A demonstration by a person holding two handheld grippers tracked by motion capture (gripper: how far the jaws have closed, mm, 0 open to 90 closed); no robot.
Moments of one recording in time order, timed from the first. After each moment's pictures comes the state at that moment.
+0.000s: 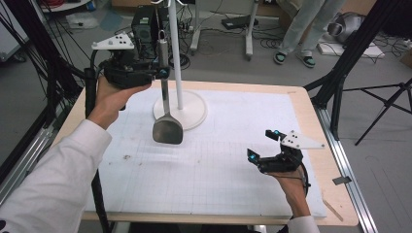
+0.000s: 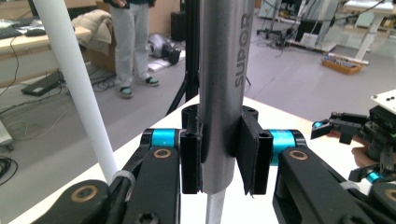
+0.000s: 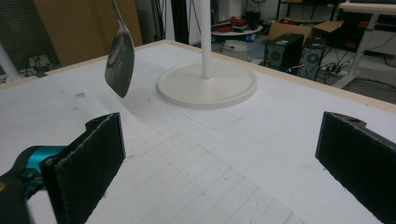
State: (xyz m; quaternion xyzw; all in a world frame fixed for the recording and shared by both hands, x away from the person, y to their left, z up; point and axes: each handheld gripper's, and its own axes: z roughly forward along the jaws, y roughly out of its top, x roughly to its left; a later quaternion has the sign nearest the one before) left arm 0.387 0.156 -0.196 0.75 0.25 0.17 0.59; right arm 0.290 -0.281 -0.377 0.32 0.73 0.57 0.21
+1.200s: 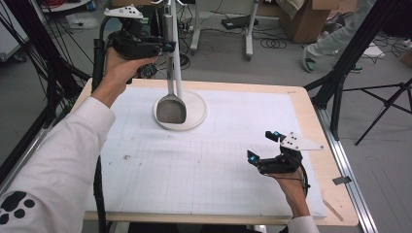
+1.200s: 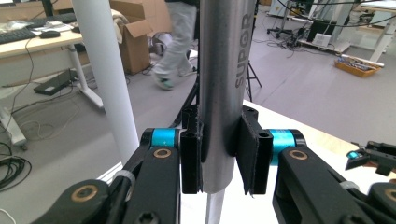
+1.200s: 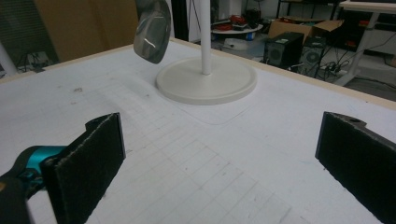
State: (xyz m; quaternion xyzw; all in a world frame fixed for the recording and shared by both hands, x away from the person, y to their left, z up) left arm 0.445 0.146 -0.167 0.75 0.26 0.17 0.58; right arm 0.290 -0.282 -0.383 0.32 0.73 0.56 0.21
